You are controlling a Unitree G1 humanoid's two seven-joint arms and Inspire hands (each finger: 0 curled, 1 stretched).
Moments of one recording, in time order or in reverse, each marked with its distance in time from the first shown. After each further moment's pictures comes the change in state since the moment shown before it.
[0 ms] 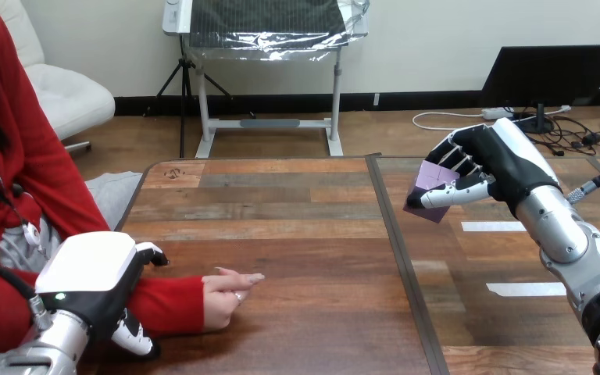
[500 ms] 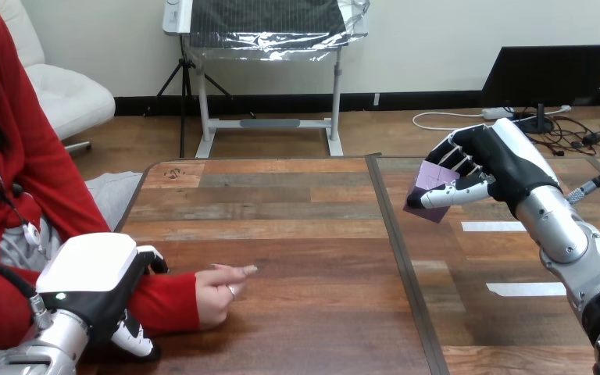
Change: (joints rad) left arm -0.002 0.000 0.008 0.000 0.005 -0.011 -0.029; right arm 0.000 0.000 0.000 0.000 0.000 0.001 -0.001
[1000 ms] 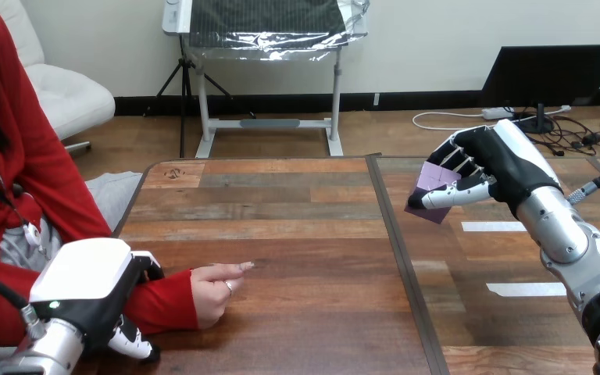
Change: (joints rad) left arm 0.039 -0.020 0.043 -0.004 -0.008 -0.046 0.027; right arm 0.000 0.000 0.000 0.001 0.000 0.010 0.000
